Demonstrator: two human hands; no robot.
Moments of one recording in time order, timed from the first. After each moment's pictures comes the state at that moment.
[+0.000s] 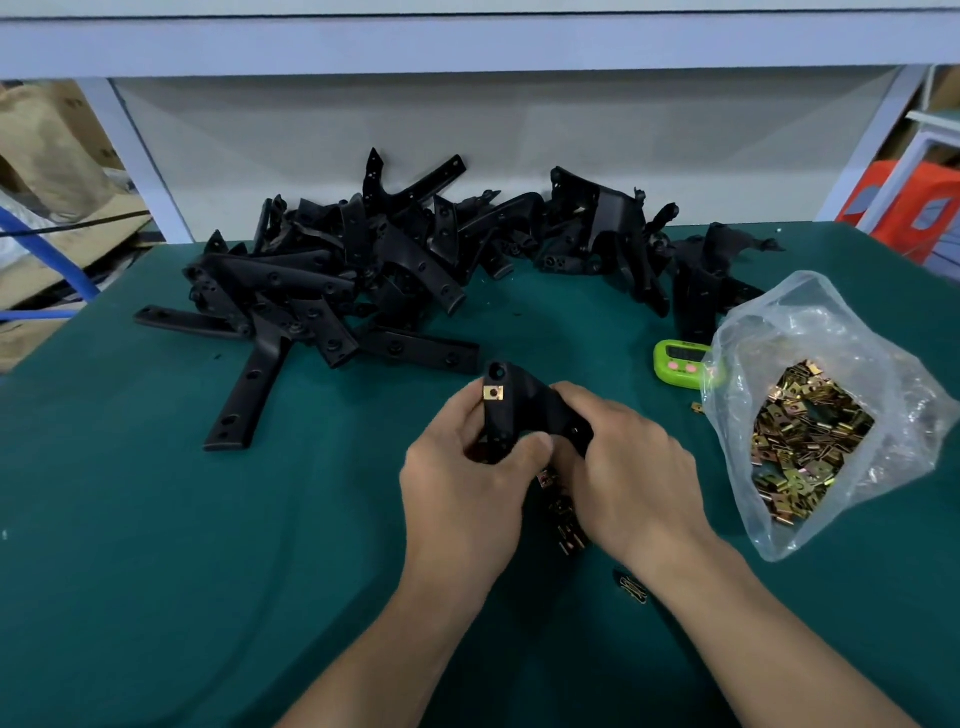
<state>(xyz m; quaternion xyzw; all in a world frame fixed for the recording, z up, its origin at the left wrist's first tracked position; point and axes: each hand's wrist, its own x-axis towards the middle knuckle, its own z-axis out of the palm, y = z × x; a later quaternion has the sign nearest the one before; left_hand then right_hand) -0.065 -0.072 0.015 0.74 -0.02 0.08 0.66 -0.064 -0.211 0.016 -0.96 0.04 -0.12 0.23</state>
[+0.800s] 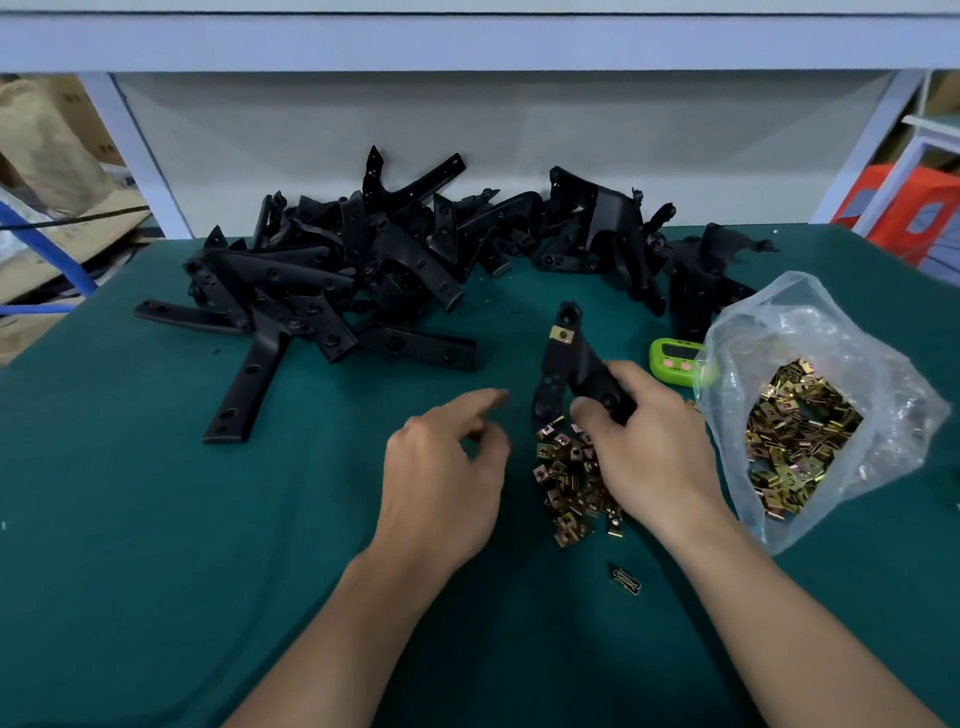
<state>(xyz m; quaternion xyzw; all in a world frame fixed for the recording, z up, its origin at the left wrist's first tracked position) -0.051 -0.048 0.005 0.87 -0.08 0.13 0.47 -0.048 -0.235 0.010 -0.91 0.11 -0.17 0.36</state>
